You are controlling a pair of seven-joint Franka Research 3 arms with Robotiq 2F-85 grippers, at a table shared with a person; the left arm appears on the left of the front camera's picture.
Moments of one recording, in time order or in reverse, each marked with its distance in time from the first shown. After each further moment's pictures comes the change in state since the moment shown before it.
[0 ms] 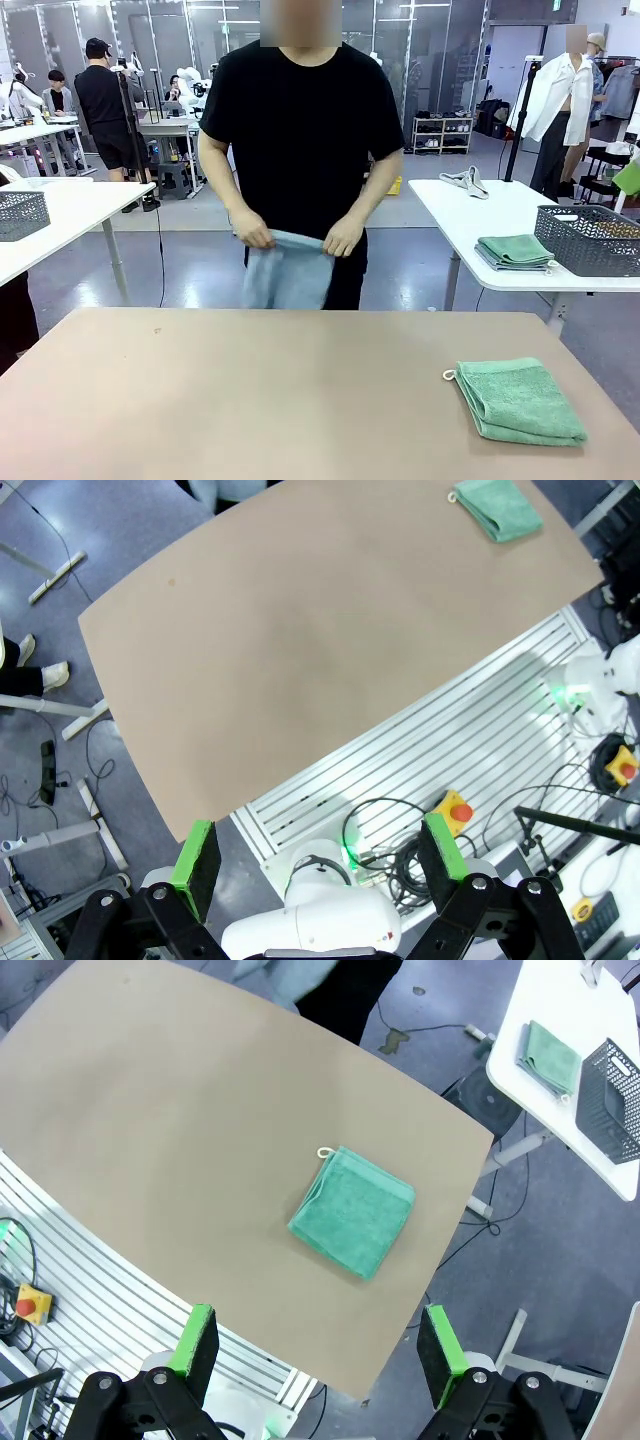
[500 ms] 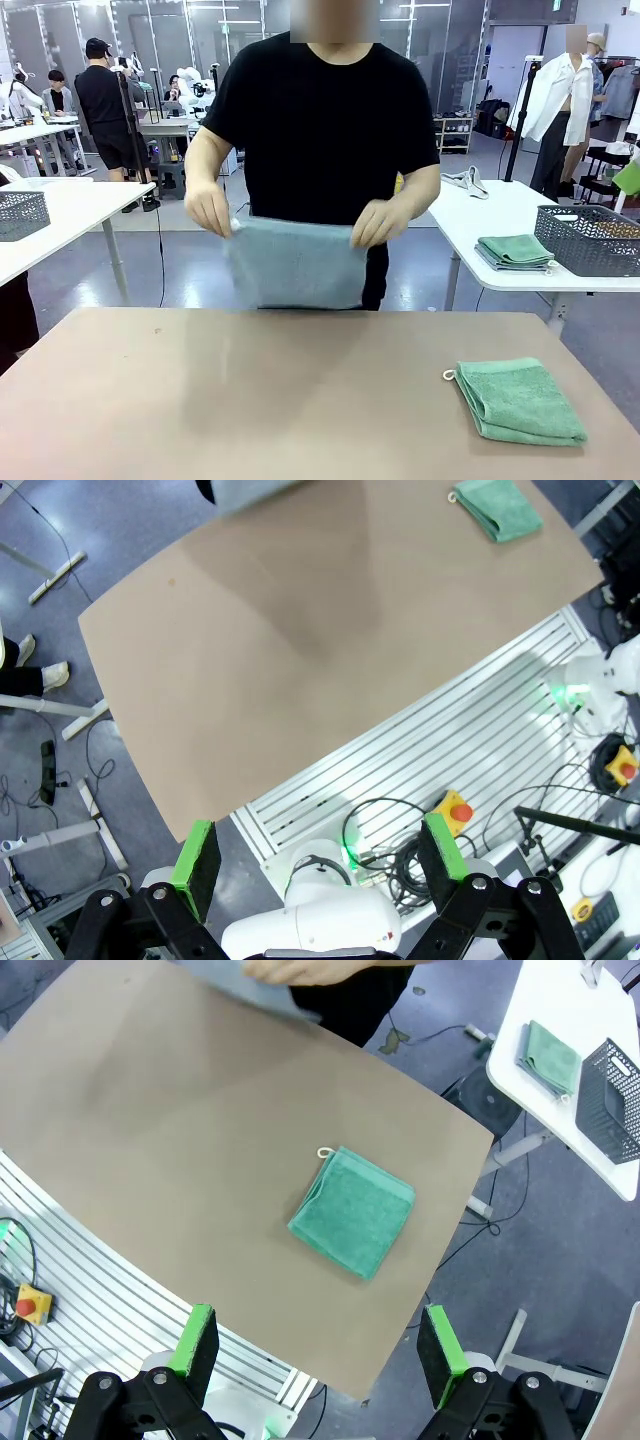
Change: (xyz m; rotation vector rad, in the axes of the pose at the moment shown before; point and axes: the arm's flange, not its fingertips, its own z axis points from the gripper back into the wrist) left arm 0.000 0.000 0.000 0.000 0.000 0.000; right arm 0.000 0.000 0.000 0.000 0.000 0.000
